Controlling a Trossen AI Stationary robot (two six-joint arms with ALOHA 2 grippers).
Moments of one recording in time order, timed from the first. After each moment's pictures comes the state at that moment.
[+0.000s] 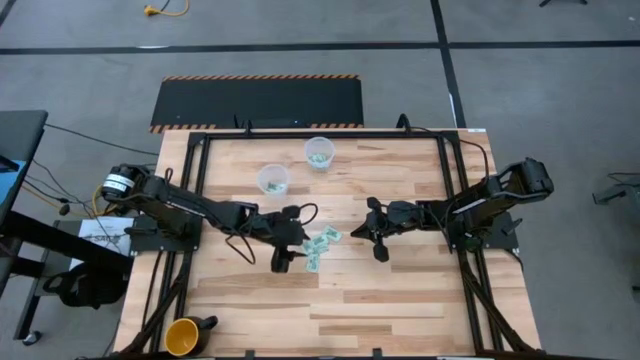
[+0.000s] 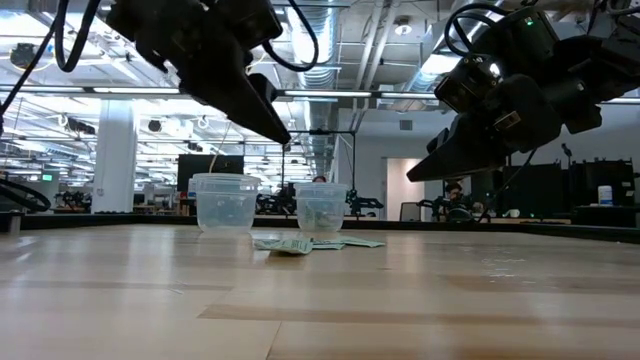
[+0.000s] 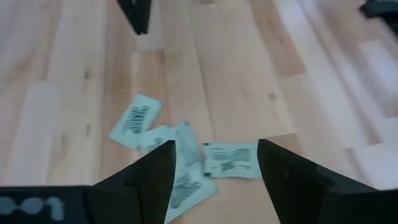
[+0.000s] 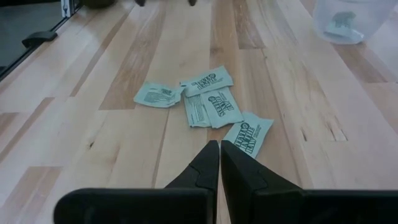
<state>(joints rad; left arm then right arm) -0.18 1.51 0.84 -0.04 -0.01 -0.01 0.08 1.49 0.37 0.64 -0.05 0.05</state>
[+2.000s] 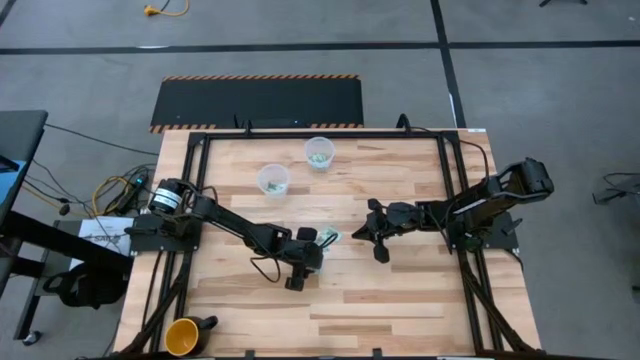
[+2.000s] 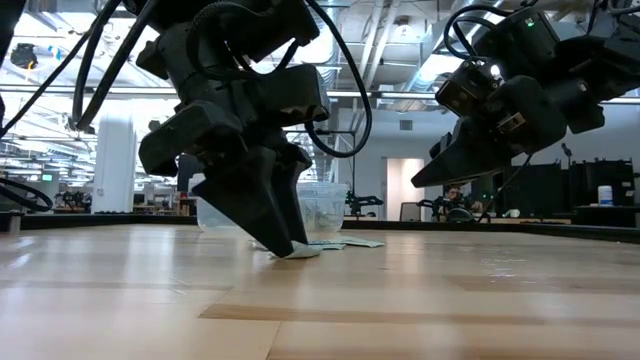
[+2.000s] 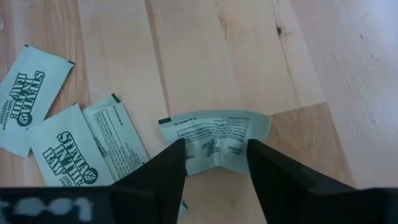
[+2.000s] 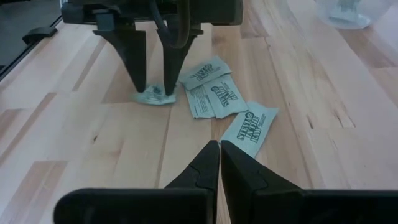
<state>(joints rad) -0.26 1.91 1.05 -0.14 -0.03 -0.01 0.09 1.49 0.37 0.61 -0.05 0.09</state>
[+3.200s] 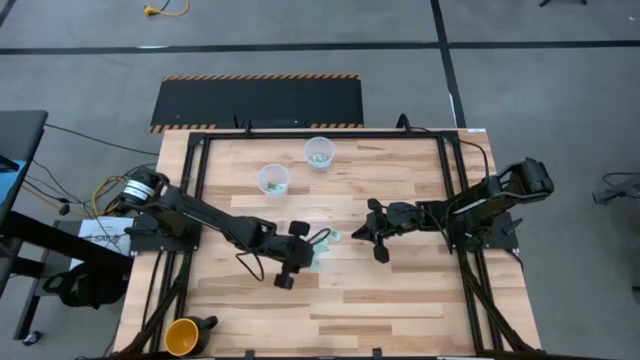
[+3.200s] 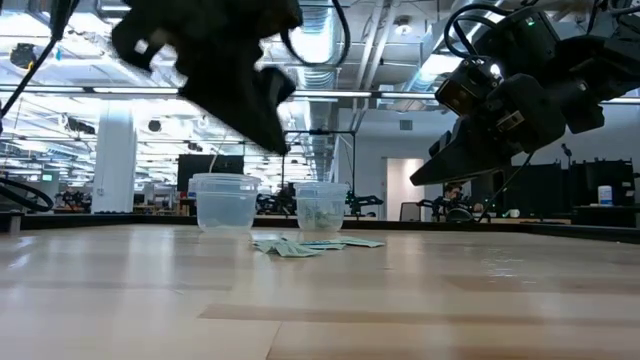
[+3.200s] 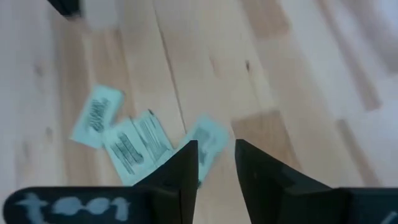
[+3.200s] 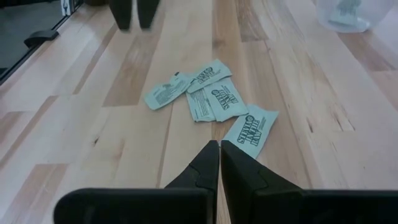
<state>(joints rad) -0.29 1.68 1.05 -0.28 -0.09 0.04 0.09 1.49 0.37 0.62 -0.05 0.09</state>
